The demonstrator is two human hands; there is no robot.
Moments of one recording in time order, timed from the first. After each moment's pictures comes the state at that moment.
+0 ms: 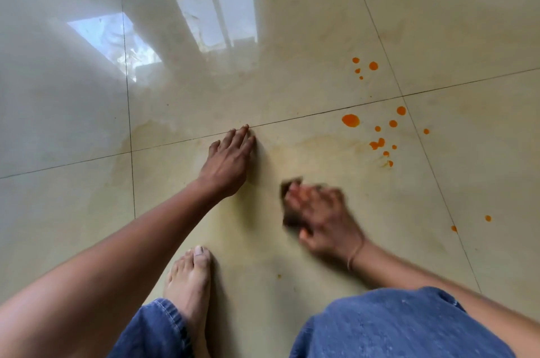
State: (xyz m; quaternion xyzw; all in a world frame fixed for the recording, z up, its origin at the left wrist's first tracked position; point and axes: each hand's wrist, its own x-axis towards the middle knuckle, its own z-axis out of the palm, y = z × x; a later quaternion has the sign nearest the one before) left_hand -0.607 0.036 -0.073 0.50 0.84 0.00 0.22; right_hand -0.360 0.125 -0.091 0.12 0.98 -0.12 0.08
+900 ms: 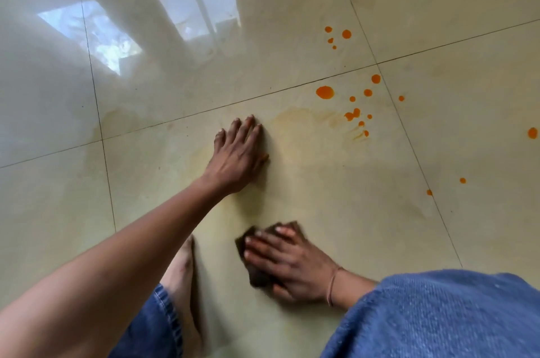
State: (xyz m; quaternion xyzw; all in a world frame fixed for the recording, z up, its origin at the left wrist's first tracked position) left_hand -0.547 0.050 -0.084 0.55 0.81 0.01 0.21; right_hand -0.302 0.037 -0.098 -0.05 0.98 -0.21 0.03
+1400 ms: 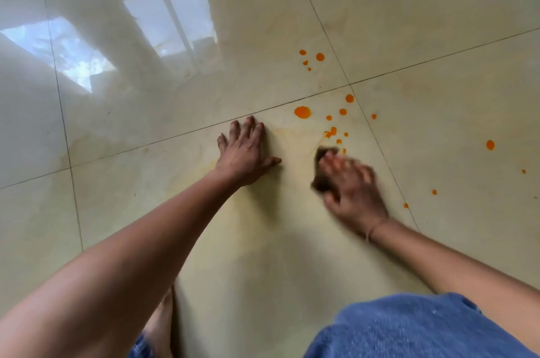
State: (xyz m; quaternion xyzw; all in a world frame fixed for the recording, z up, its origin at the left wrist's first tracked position) left_hand -0.535 0.124 -0.077 0.50 0.82 0.04 0.28; right_hand -0.283 0.209 -0.097 0.31 0.94 -0.13 0.03
